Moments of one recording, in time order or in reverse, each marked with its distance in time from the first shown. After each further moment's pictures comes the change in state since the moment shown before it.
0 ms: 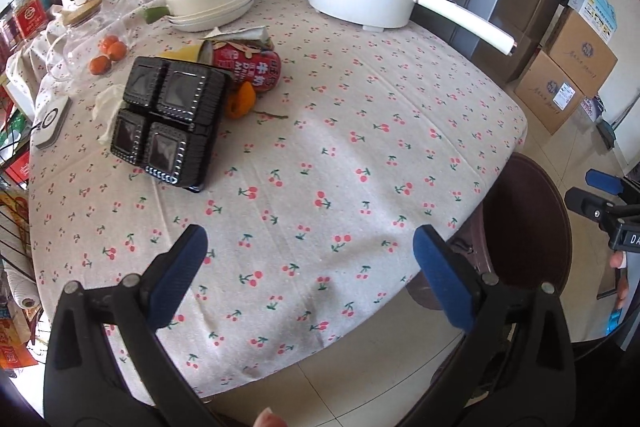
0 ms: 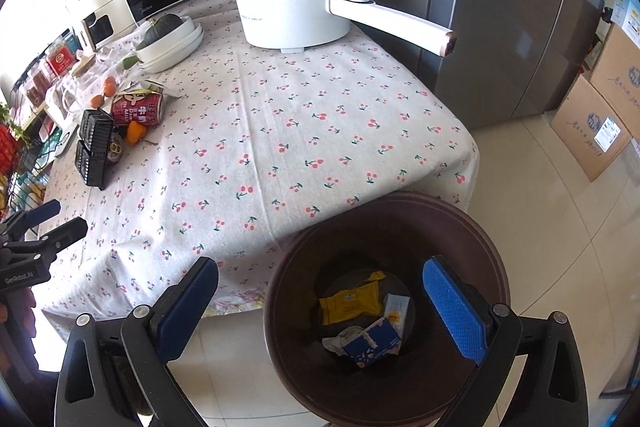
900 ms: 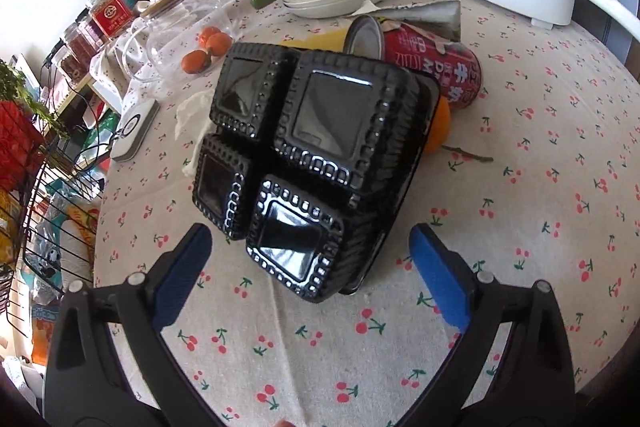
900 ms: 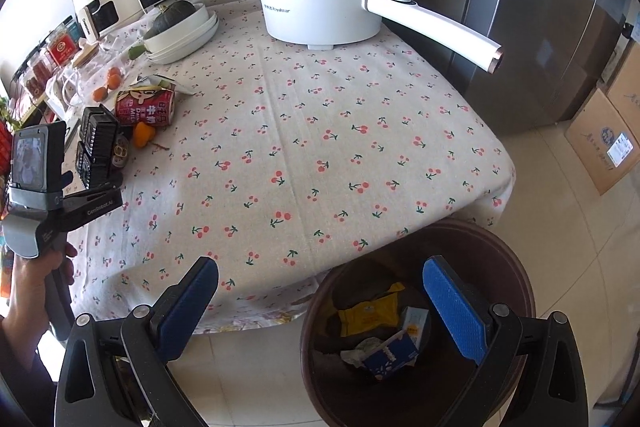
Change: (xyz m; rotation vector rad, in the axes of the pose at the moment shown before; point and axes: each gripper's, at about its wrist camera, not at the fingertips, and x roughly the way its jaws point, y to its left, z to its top) left arm 0.094 0.058 0.039 -0.060 0.009 0.475; right arm 0.028 0.034 0.029 -0.032 0.040 0.007
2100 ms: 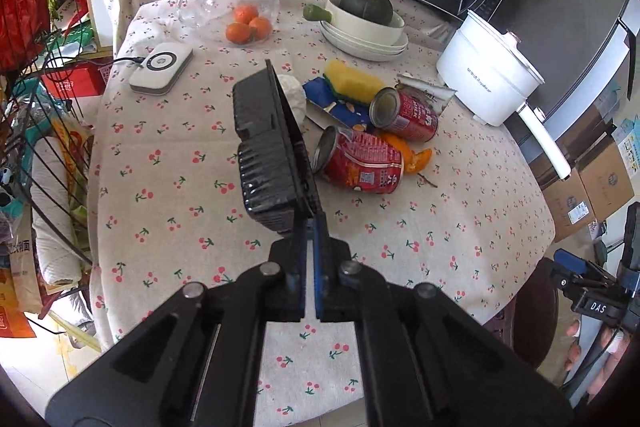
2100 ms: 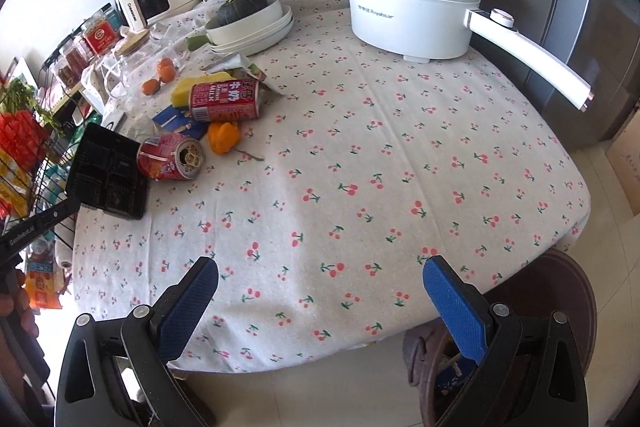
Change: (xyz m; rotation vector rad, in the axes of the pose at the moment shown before) left arm -0.057 0.155 -0.030 -0.316 0.010 -0.458; right arm 0.021 0.108 0.025 -0.046 -0.009 0.135
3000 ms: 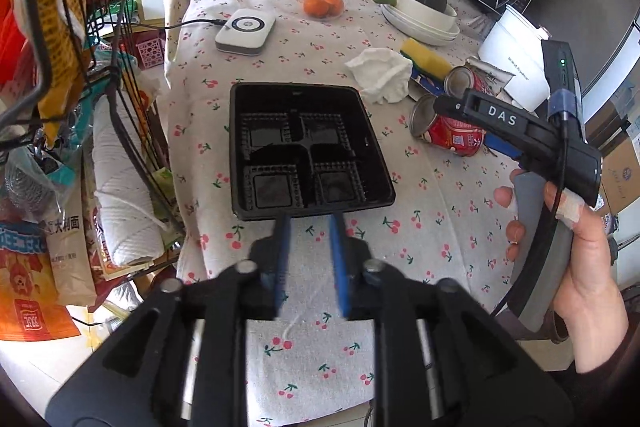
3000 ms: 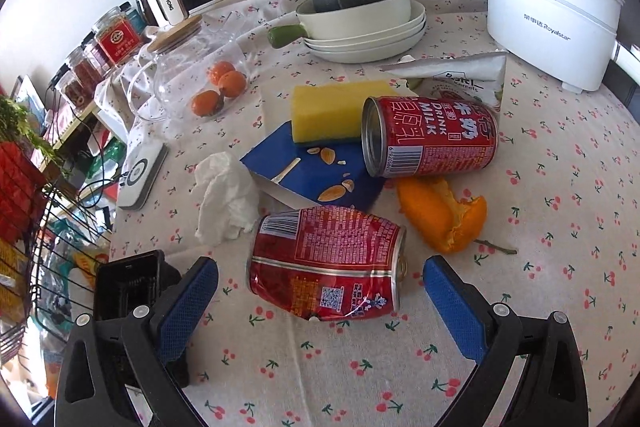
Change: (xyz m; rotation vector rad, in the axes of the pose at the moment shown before) left arm -0.012 0.090 -0.029 -0.015 0.034 0.050; right arm 0.130 0.170 0.069 0.044 -0.069 0.073
